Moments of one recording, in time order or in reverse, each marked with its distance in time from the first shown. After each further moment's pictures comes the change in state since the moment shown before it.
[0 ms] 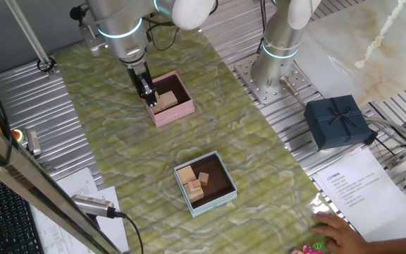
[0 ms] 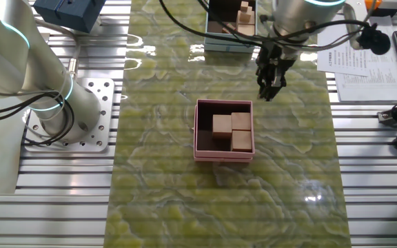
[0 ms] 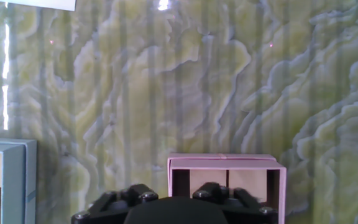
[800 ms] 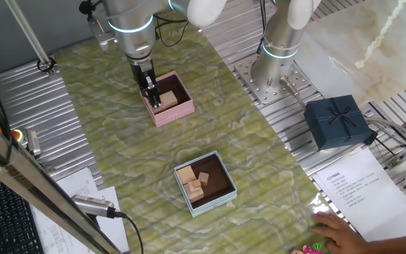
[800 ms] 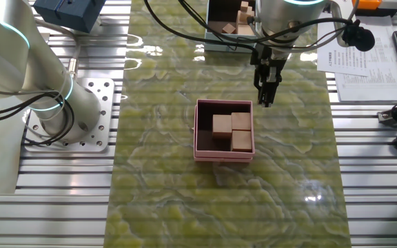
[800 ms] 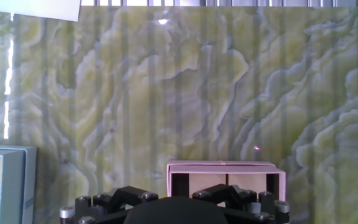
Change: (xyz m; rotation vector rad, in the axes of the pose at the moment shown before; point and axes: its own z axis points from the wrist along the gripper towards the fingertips) arm 0.001 0.000 0.000 0.000 -0.072 -0.002
